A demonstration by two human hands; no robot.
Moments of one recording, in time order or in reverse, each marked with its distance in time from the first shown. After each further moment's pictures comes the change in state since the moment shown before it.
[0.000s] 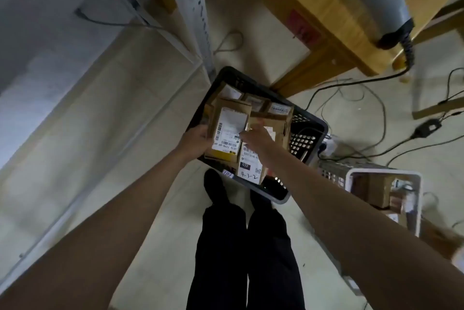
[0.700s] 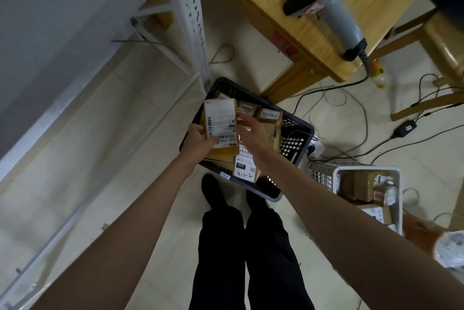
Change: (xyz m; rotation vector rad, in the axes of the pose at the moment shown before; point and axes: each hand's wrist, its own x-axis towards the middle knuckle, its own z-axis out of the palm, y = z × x) left_hand -0.051 0.026 -0.001 -0.304 0.119 0.010; right_hand -0.099 -0.032 0.002 0.100 0.073 -0.322
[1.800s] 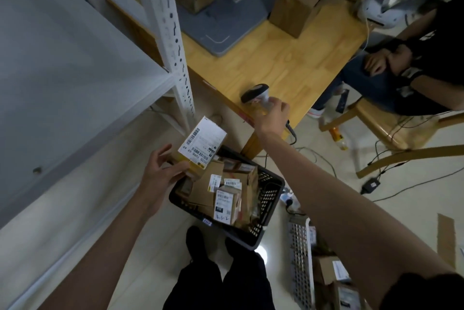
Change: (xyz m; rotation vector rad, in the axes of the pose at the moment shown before) left_hand -0.155 0.094 -0.050 -0.599 0.046 0.289; right_hand -0.058 -0.180 -0.115 -0.306 0.572 -0.398
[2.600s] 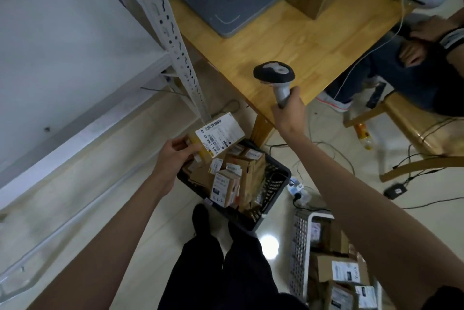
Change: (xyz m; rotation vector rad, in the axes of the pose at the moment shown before) left_hand -0.027 -0.026 0.075 0.136 0.231 -0.055; right_hand 0.020 0.052 -0.073 -0.068 -0.166 -0.241
